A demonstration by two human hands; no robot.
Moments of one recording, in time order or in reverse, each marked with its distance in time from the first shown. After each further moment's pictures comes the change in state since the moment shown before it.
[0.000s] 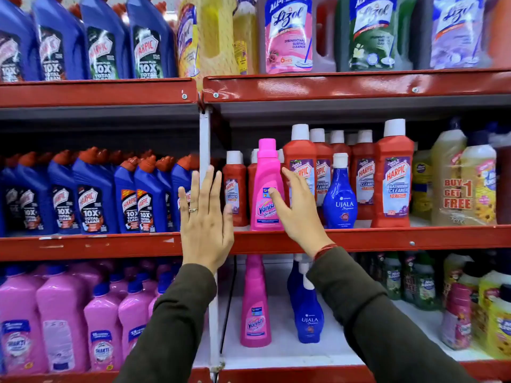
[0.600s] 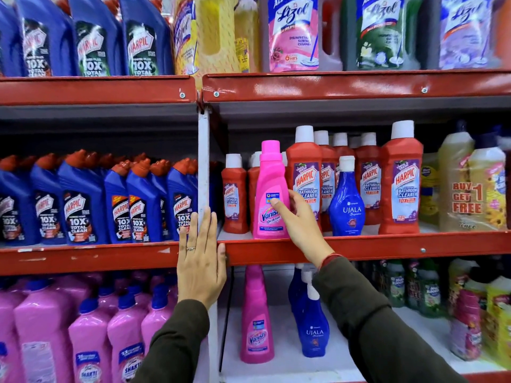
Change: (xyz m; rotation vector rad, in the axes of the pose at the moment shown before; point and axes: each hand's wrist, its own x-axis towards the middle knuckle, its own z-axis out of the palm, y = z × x) left_hand -0.056 -0.045 0.057 0.051 -0.098 0.004; right_hand 0.009 0.024 0.026 0.424 -0.070 0.371
